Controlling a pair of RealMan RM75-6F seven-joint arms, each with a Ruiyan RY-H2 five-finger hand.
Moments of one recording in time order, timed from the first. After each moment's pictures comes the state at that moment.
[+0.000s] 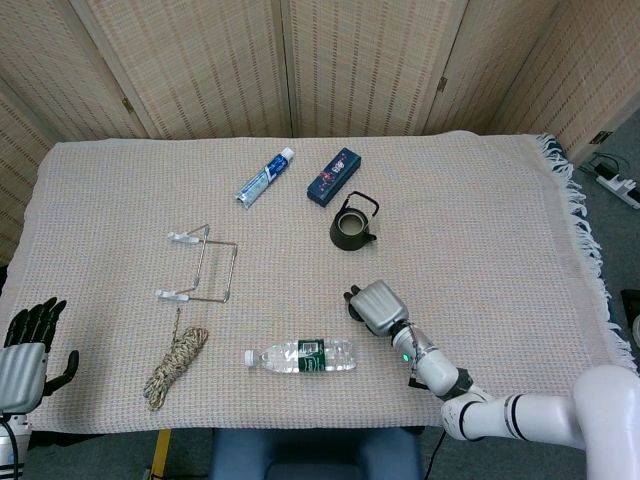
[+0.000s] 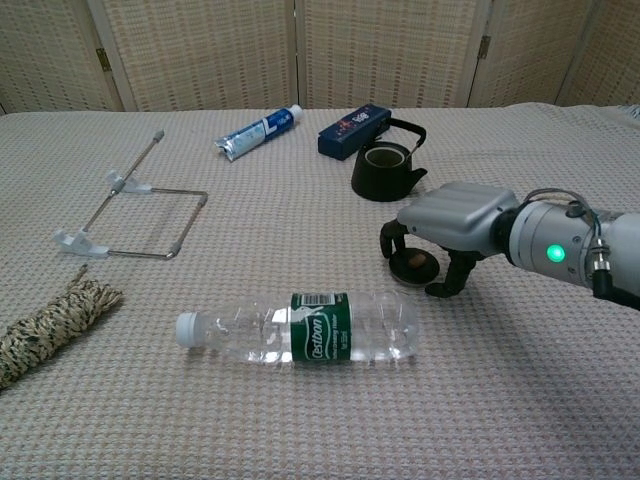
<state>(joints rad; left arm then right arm) -0.08 -1.22 -0.05 -1.54 1.44 1.48 0.05 0.86 -1.58 0.06 -1.50 -0.94 0.86 -0.73</state>
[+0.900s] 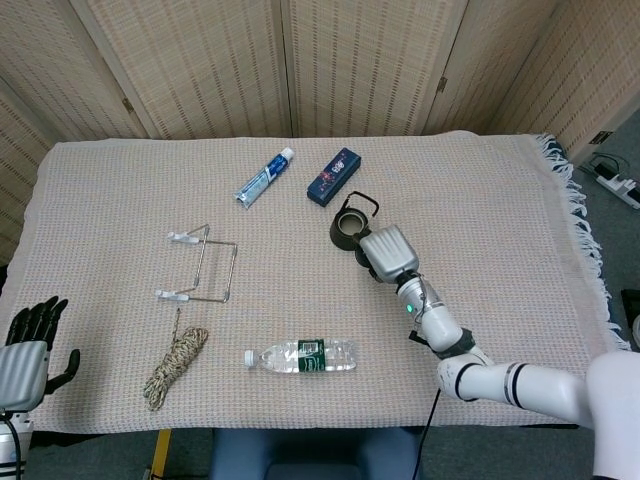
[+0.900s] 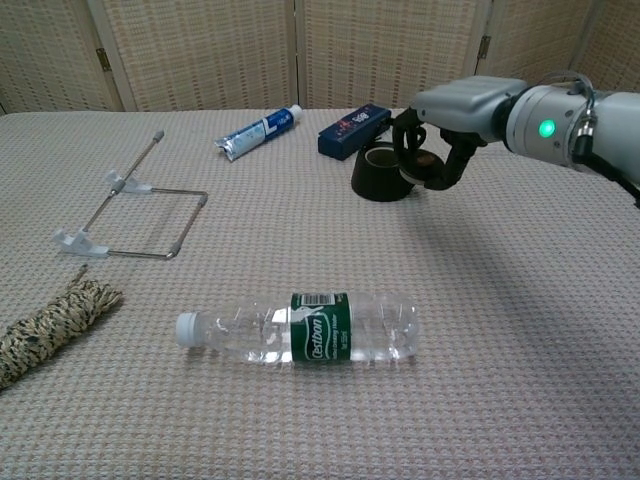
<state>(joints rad) -0.09 -1.22 -0.06 -1.55 1.42 1.47 0.08 0.97 -1.50 0.22 -1.42 -0.81 0.86 -0.69</state>
